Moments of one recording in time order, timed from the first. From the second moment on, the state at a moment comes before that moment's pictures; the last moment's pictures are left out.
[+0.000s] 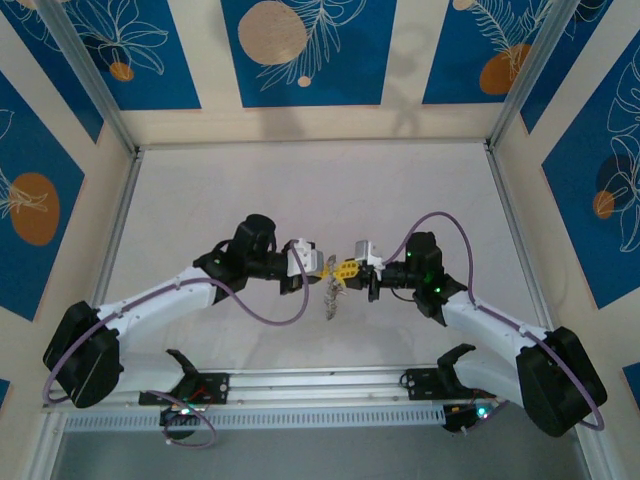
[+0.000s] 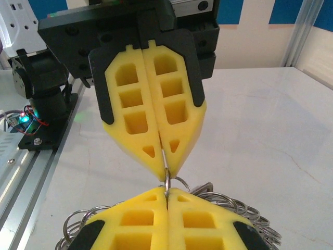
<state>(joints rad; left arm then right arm) -0.74 1.27 0.82 -0.10 0.63 0.57 0.50 1.07 0.41 0.37 -0.89 -0.27</state>
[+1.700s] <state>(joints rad) -0.12 1.22 0.86 -0.63 0.10 -0.33 0.82 1.58 1.02 -0.09 -0.28 0.16</state>
